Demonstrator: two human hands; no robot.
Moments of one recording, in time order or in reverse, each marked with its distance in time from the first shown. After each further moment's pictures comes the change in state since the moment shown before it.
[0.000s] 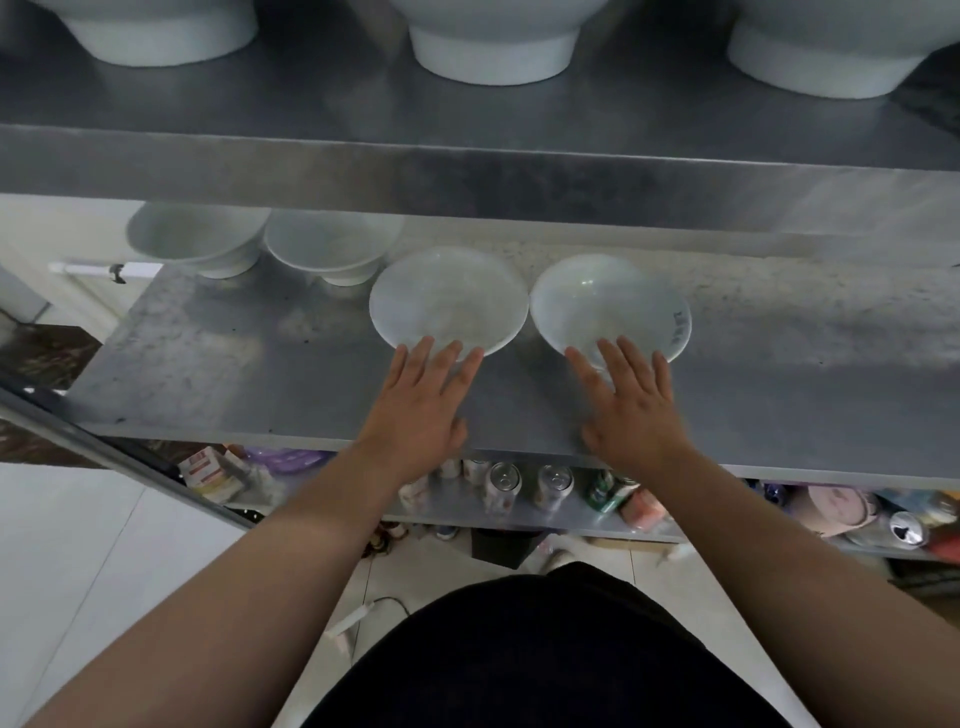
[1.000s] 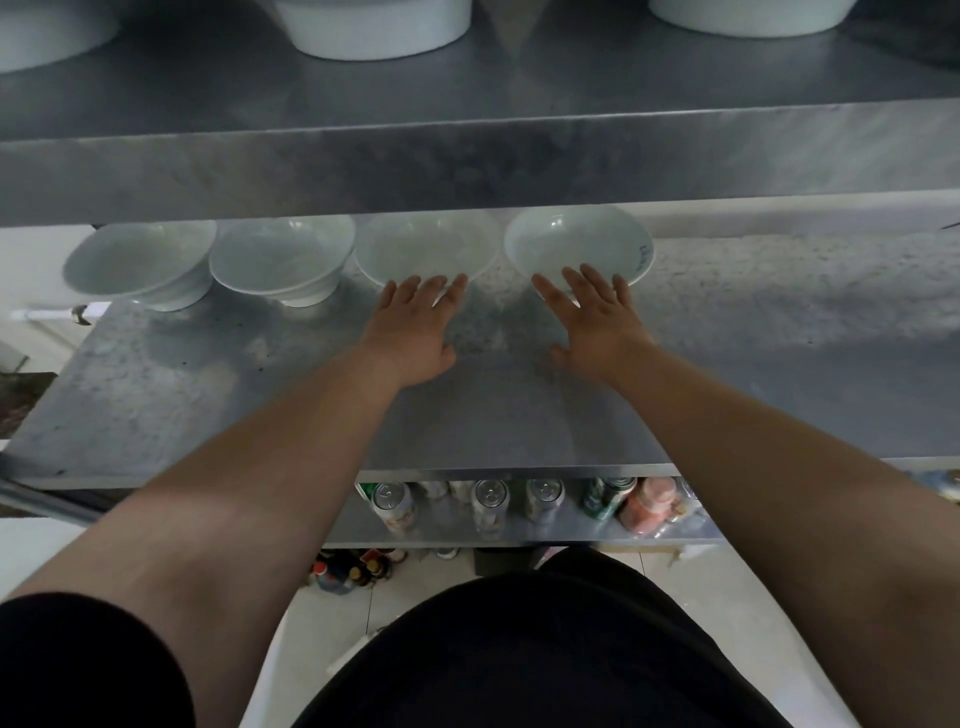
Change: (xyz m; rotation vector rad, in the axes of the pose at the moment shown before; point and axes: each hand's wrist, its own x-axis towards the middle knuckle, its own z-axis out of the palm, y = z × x) left_hand 0.132 -0.022 0.004 0.032 -0.101 -0.037; right_hand 0.102 0.048 0.004 0.018 -0.080 0.028
